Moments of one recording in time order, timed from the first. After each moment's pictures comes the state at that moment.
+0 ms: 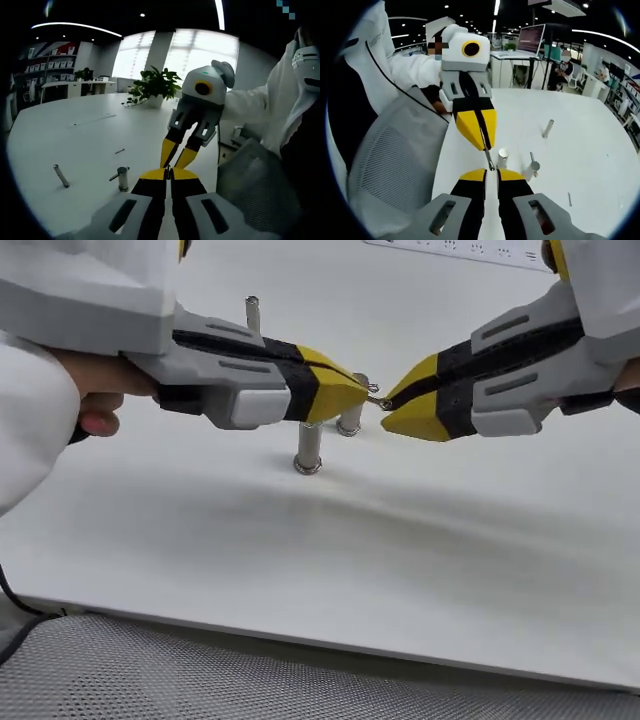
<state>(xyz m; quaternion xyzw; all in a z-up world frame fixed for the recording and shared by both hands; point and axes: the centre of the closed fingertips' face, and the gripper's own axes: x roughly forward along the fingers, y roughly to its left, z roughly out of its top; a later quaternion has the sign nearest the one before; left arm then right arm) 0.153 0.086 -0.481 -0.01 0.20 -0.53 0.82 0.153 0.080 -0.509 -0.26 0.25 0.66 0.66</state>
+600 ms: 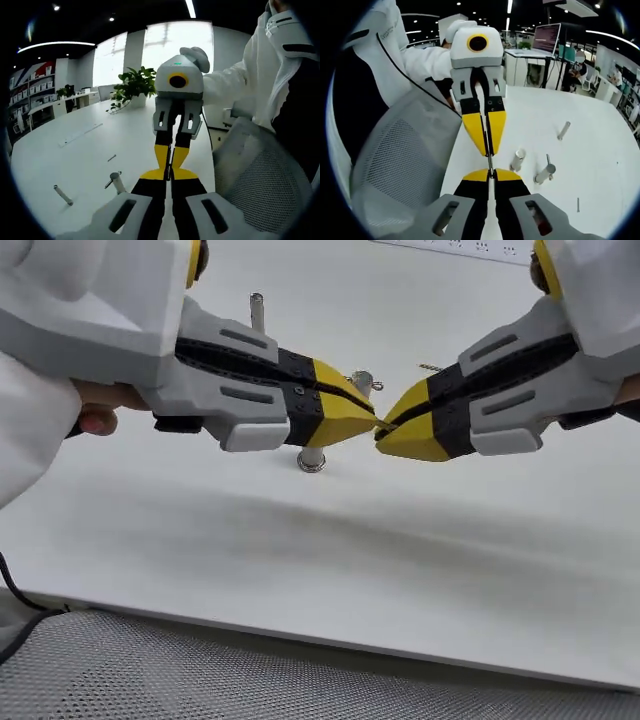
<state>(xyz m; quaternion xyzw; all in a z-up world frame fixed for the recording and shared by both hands) 0.134 0.078 -0.486 0.08 0.17 -0.59 0.79 0.131 0.083 -0.516 -0.27 0.26 0.70 0.61</state>
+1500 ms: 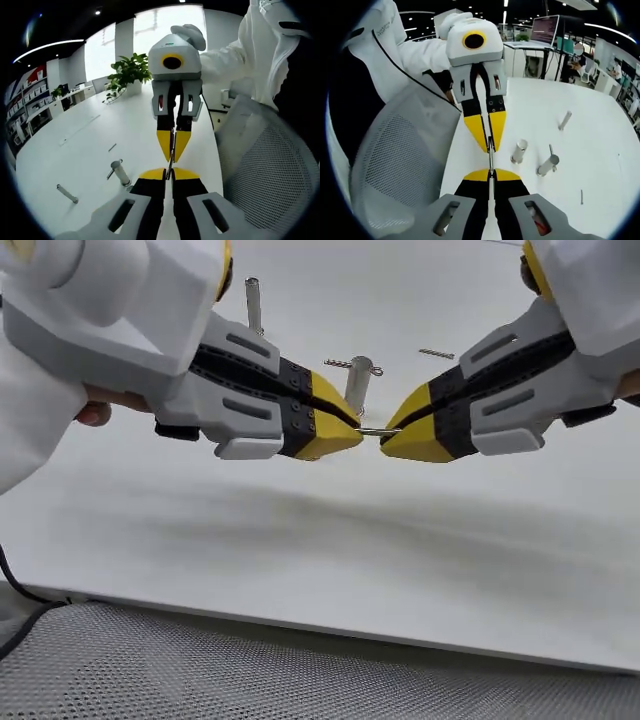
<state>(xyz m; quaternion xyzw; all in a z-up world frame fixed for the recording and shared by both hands) 0.141 0.091 -0.507 0.15 0.19 -0.58 0.78 0.134 0.078 -0.531 -0.28 0.29 0.68 0.61</state>
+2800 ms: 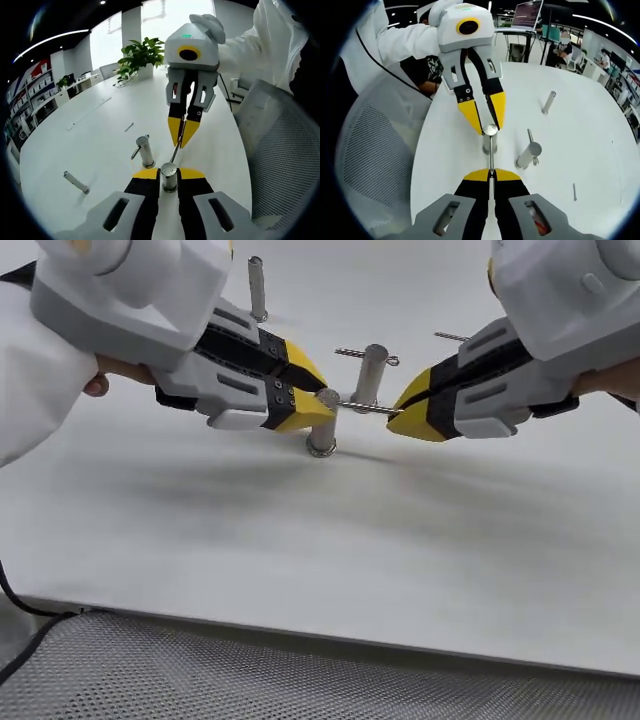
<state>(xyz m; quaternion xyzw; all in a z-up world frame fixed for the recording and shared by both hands) 0.188 0.118 -0.553 0.18 0.24 -0.55 0.78 0.192 0.080 -0.573 -0.31 0.31 0.63 0.64</state>
